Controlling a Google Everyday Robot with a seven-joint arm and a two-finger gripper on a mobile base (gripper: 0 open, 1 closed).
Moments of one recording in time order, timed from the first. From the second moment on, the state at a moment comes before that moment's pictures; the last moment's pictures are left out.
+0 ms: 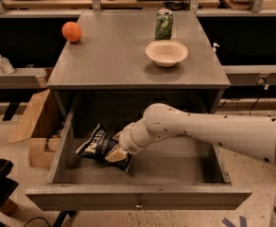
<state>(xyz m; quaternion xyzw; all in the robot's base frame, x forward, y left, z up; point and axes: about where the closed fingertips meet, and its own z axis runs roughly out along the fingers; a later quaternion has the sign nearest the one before) 0.543 0.080 0.597 -0.61 0.70 0.23 0.28</state>
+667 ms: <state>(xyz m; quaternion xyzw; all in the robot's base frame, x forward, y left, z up) 0.543 0.080 0.598 -0.61 0.70 0.23 0.28</state>
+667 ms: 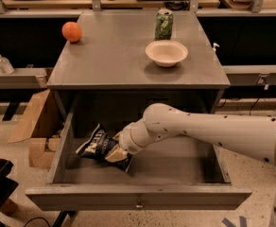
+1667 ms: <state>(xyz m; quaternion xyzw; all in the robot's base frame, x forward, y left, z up) 0.543 0.080 0.598 -0.61 0.70 0.23 0.28</state>
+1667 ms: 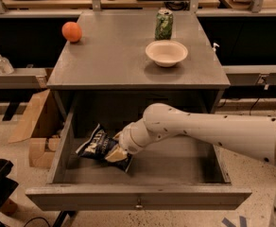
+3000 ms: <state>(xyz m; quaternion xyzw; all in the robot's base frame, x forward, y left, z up) 0.541 0.083 0.598 -0.61 0.70 0.23 0.28</state>
